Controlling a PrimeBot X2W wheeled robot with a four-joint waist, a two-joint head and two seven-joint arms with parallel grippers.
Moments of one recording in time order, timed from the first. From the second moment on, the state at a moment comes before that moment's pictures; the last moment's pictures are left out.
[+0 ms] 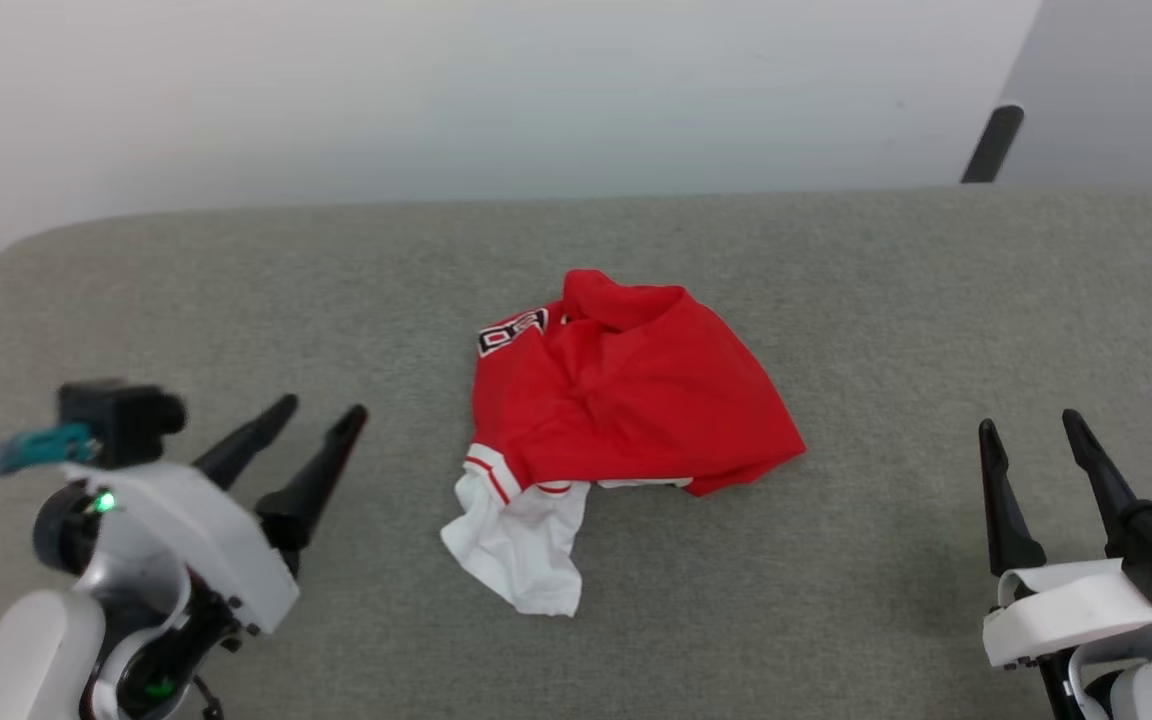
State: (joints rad) left arm -0.24 0.54 -0.22 -0.04 -0.84 -0.08 0.27; right arm -0.16 -0.13 -0.04 0.22 0.08 0.13 -0.26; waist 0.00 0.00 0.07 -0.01
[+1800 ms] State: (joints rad) left arm -0.53 0.66 -0.47 0.17 -0.82 -0.06 0.78; right arm -0.21 -0.10 -0.06 0.21 0.08 0.13 -0.26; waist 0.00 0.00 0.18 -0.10
